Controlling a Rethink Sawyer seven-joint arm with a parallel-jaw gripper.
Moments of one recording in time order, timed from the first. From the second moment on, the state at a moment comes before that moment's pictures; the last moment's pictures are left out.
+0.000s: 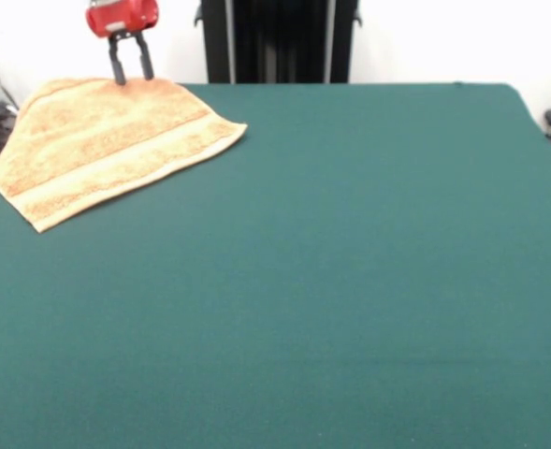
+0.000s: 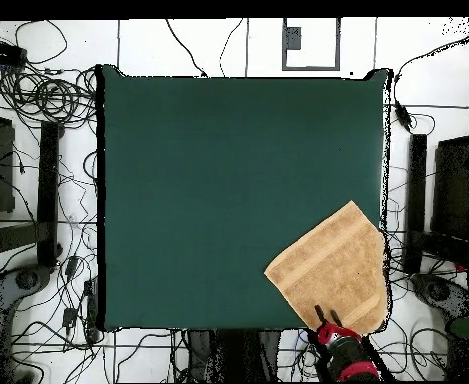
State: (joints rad) arm -1.63 -0.35 0.38 2.28 -0.63 -0.23 1.36
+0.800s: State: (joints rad) arm -1.67 -0.10 0.38 2.28 -0.70 -0.43 1.36
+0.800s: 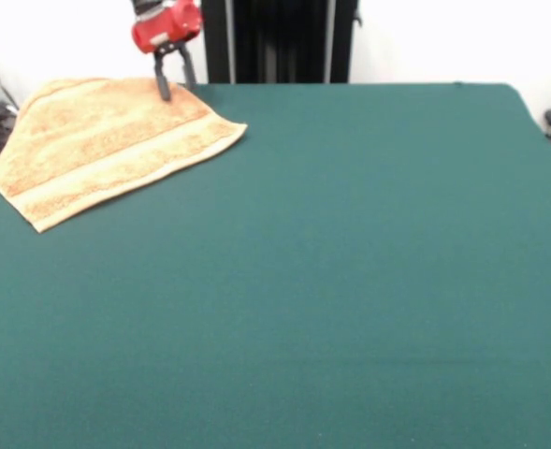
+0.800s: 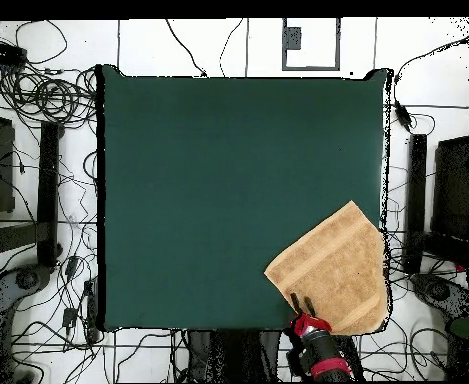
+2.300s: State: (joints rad) arm -1.94 0.18 0.53 2.14 -0.96 -0.11 1.36
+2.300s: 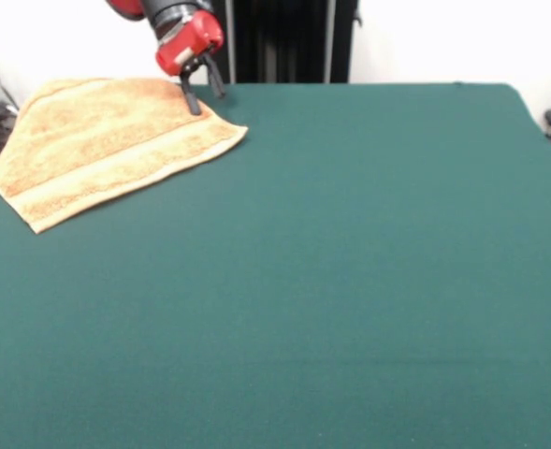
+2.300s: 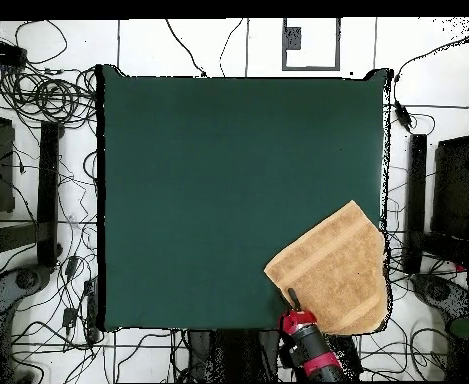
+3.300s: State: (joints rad) arm -1.59 -0.10 0.48 2.19 -0.80 -0.12 1.36
